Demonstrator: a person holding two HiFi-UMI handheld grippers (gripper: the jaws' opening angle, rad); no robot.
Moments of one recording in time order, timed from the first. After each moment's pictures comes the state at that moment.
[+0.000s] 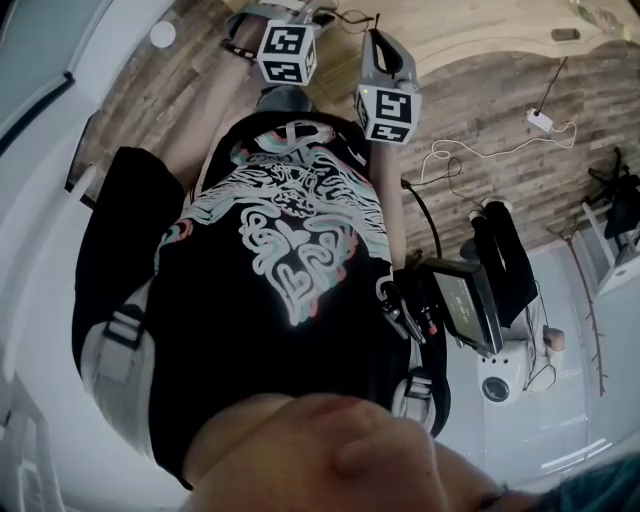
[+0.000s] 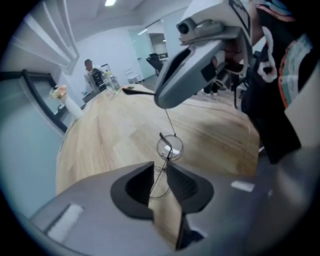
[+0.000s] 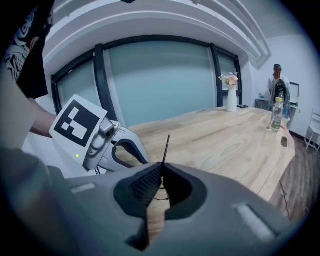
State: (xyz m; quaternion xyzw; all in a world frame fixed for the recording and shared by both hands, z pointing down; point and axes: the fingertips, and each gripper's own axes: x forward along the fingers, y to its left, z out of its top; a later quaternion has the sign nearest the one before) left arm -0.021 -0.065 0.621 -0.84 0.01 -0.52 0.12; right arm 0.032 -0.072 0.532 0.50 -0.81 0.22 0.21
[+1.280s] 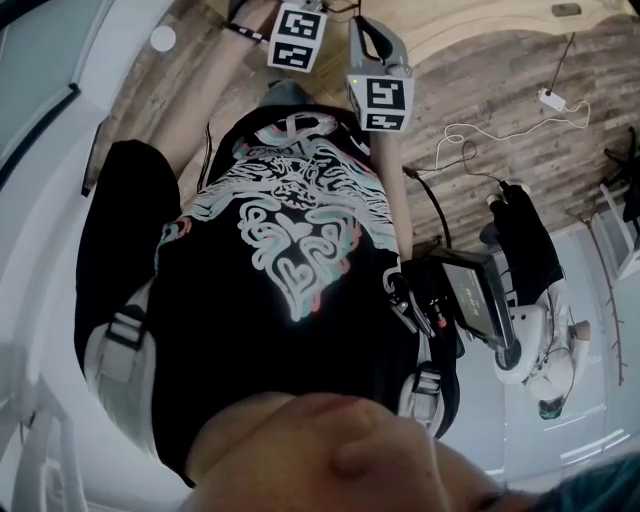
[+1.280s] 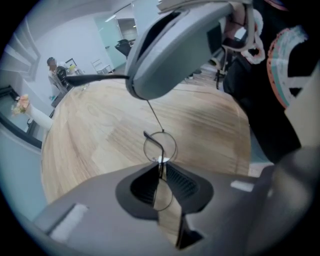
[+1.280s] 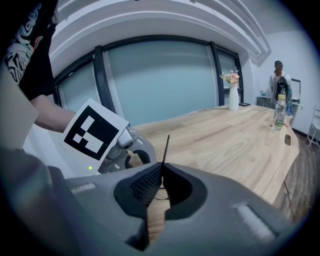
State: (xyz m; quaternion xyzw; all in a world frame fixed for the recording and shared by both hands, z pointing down) left arm -0.014 -0.059 0.654 -0.77 -0.13 -0.60 0.17; right arm 0.027 -0.073 0.530 0.48 -0.82 0.23 0.20
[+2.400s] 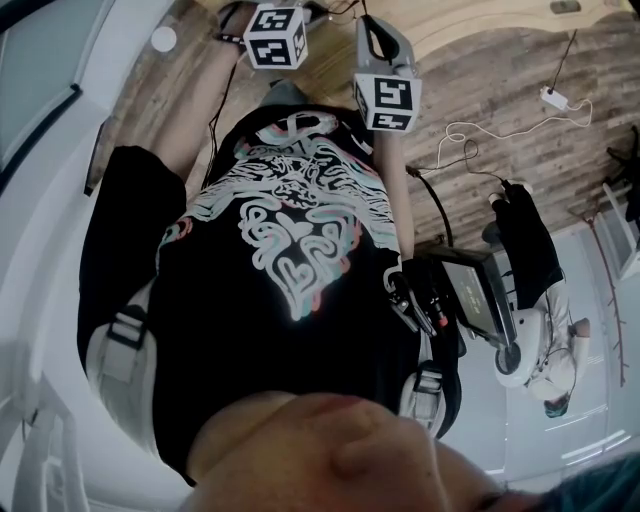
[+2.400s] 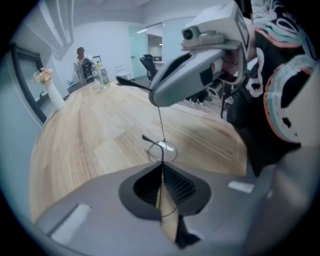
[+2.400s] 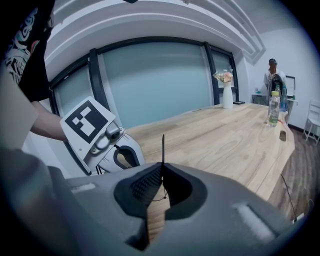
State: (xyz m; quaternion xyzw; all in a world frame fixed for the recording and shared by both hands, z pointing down) left arm -0.011 -0.046 0.626 -0.85 -0.09 -0.52 0.04; right arm 0.043 -0.073 0.531 0.50 -0.81 0.24 0.19
